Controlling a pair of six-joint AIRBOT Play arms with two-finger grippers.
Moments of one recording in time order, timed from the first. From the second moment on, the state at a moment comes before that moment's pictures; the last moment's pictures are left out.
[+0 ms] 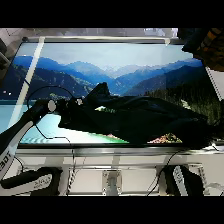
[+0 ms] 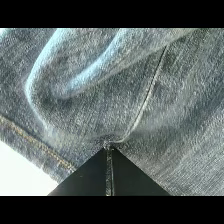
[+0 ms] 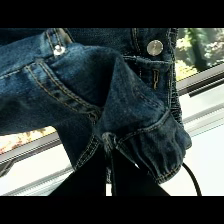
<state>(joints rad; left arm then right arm) -0.13 -1.31 0.80 1.45 -0.70 -0.33 -0.56 -0.66 0.71 -1.65 1.29 1.40</state>
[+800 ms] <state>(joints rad) 0.06 -1.12 1.08 1.71 -0.67 -0.71 -0.56 -0.78 0.85 -1.45 1.16 1.40</state>
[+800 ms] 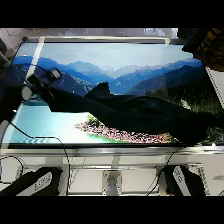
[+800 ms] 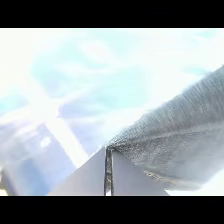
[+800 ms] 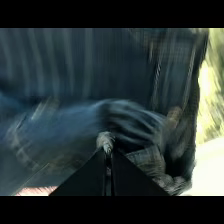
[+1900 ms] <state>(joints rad) 0.27 -0.90 1.13 1.59 -1.03 -0.59 -0.66 -0.98 1.23 -1.38 1.20 1.25</state>
